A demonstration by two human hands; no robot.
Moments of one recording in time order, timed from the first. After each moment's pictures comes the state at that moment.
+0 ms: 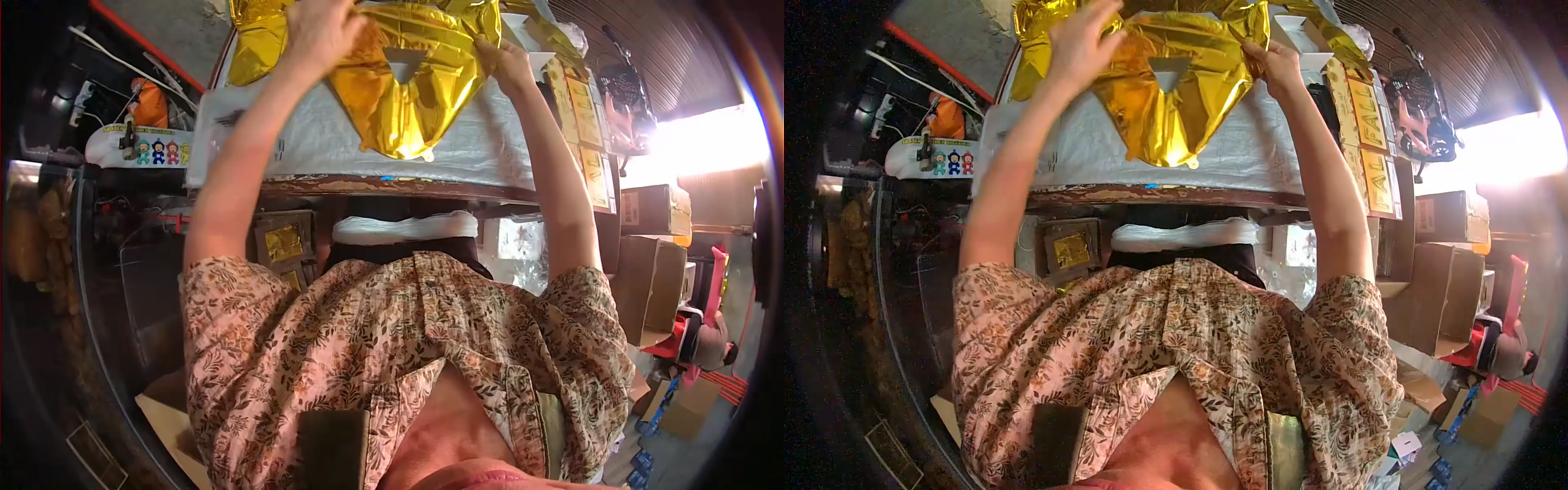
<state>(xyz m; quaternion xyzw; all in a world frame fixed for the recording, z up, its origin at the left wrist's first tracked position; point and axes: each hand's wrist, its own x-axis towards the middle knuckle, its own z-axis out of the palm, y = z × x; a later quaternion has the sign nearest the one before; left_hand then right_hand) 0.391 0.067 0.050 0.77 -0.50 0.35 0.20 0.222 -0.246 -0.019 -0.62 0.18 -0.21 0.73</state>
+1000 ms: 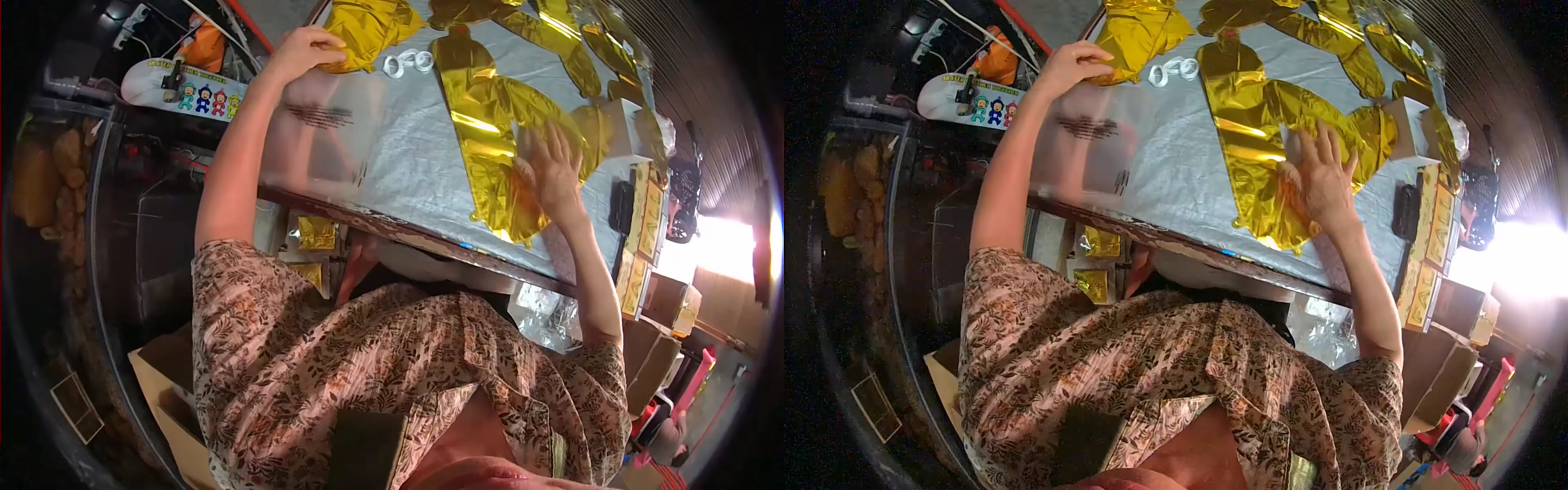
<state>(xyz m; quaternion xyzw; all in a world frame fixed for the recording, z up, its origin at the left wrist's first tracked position) 0.537 0.243 -0.024 0.87 -0.37 0.00 0.33 0.206 -0.135 -0.025 -1.00 0.04 -0.04 0.02</state>
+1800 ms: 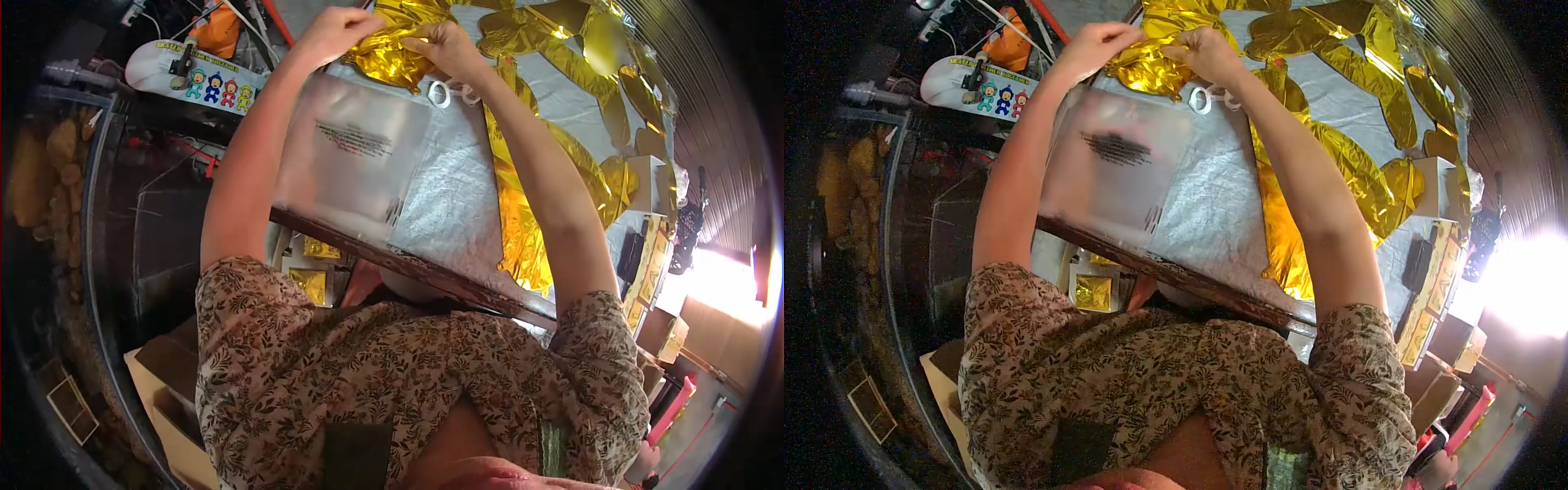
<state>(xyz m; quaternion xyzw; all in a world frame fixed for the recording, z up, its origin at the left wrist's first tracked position) 0.585 0.244 -0.015 0.87 -0.32 -0.11 0.36 0.541 -0.004 -0.065 -0.85 -0.12 -0.01 0.51</state>
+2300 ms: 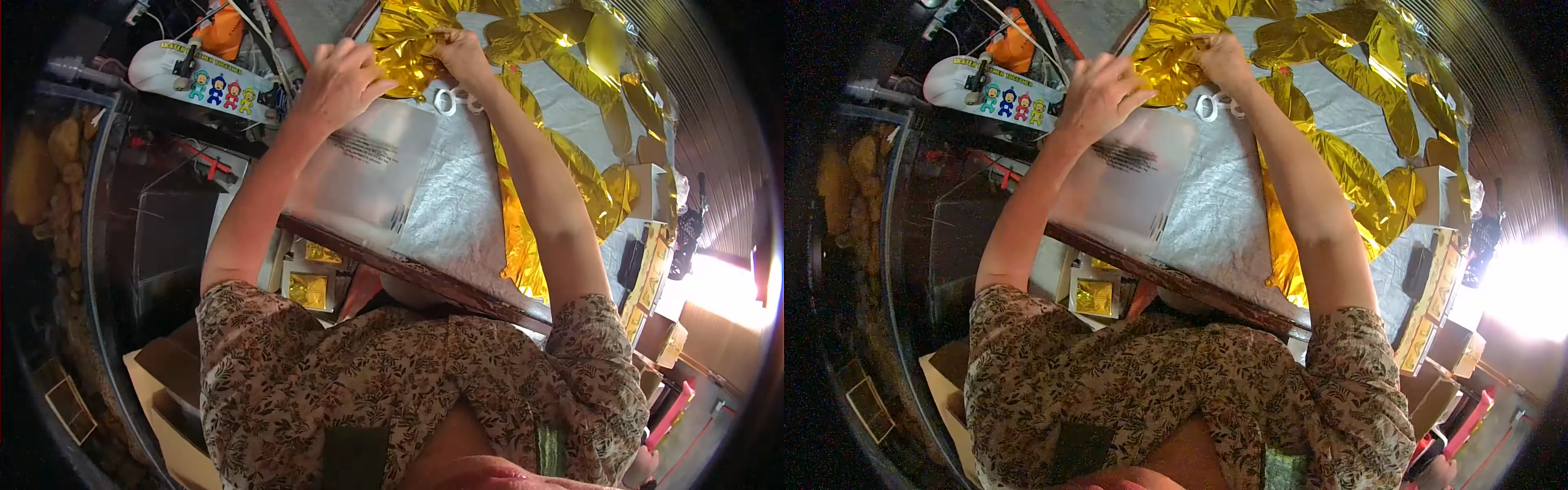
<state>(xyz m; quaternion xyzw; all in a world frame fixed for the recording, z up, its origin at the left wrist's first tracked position) 0.504 0.251 -0.030 0.82 -0.45 0.31 0.16 0.536 -0.002 -0.066 -0.76 -0.05 -0.05 0.65</state>
